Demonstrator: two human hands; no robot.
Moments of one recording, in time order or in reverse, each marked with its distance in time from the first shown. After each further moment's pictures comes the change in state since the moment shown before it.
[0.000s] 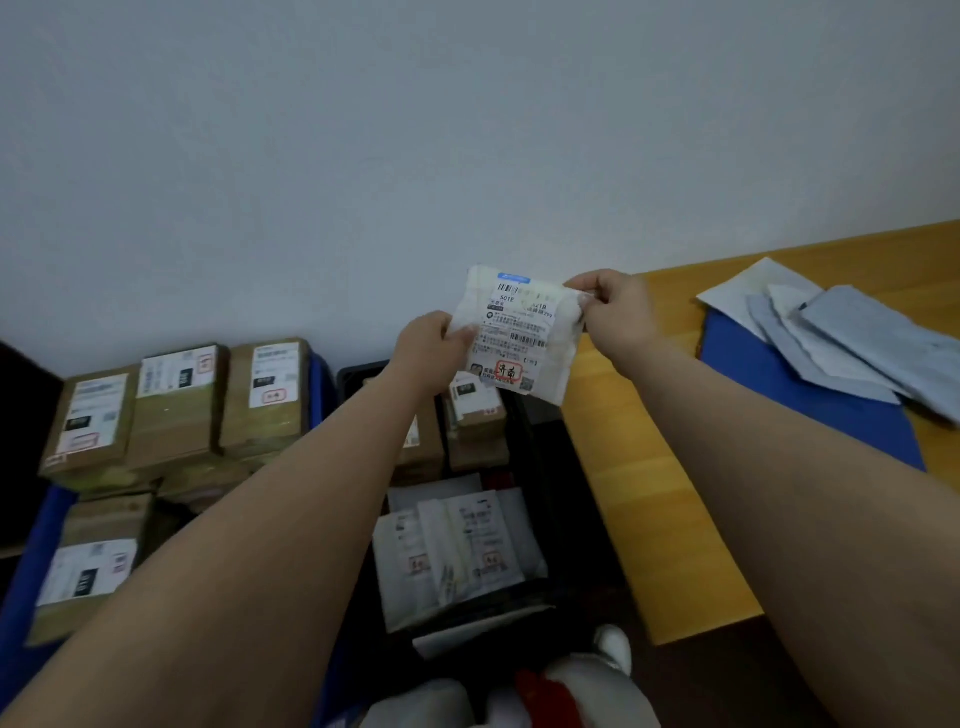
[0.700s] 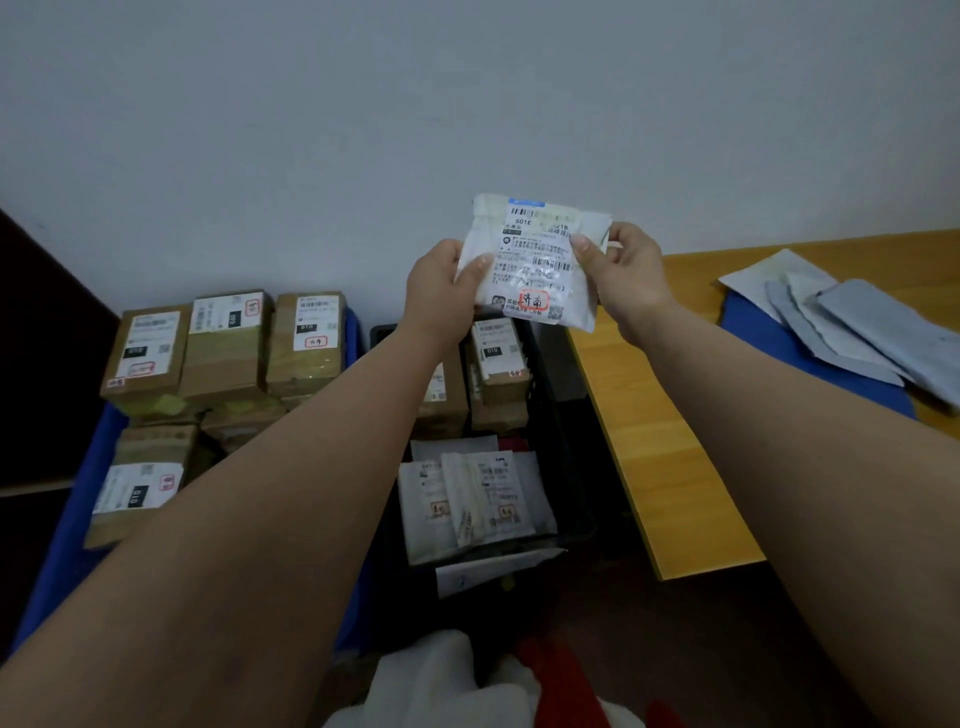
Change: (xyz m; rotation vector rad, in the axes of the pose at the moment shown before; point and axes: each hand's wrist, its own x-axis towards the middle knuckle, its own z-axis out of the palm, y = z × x) left_hand -0.067 -0.001 -0.036 -0.333 0.229 0.149; right_hand -0.068 -0.045 0.026 0.326 -0.075 -0.031
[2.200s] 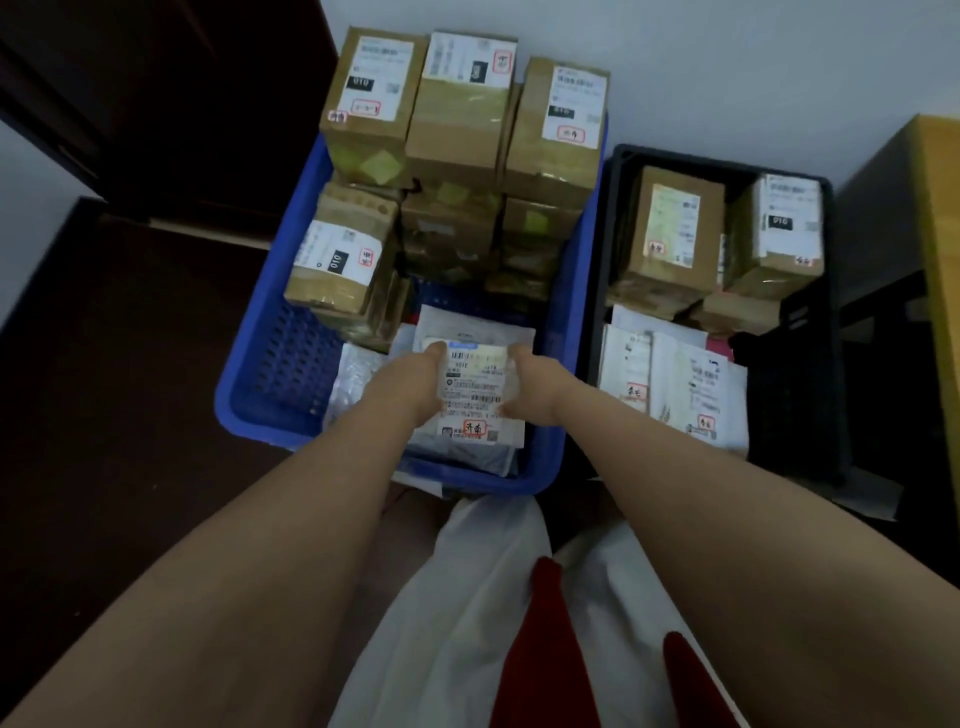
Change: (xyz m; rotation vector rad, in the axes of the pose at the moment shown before) left_hand -0.183 -0.343 -0.207 0.865 -0.445 -0.665; right_hand -0.181 0.249 0.309 -1.088 -1.090 0.220
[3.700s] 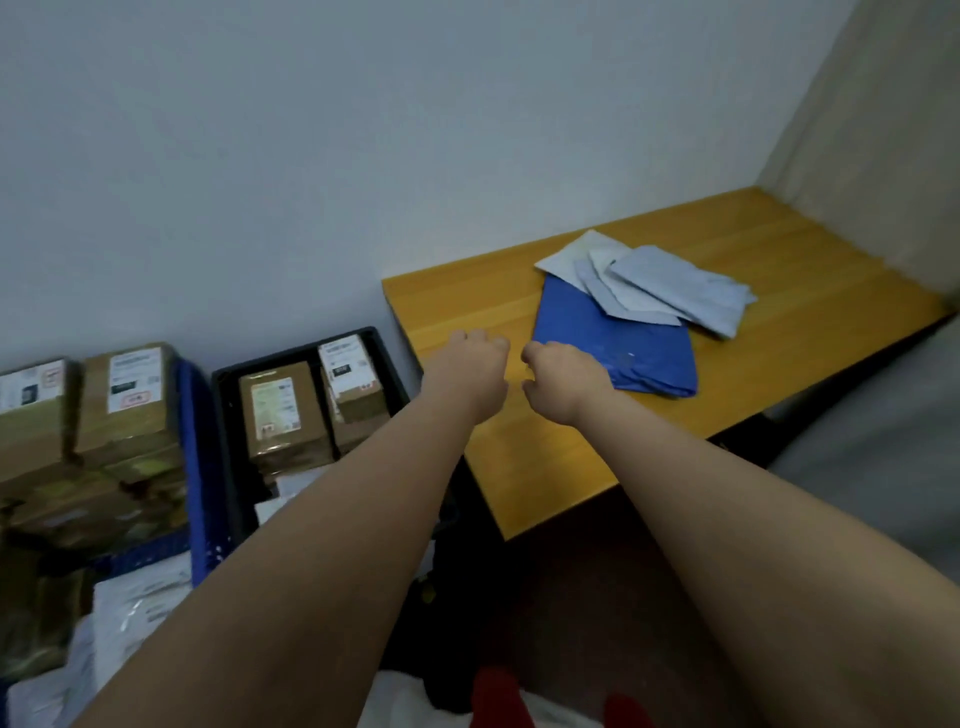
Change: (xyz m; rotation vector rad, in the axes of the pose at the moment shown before) left_hand -0.173 0.557 -0.024 0.413 0.404 0.880; right_hand -0.384 0.323 -0.198 -0.144 0.743 0.410
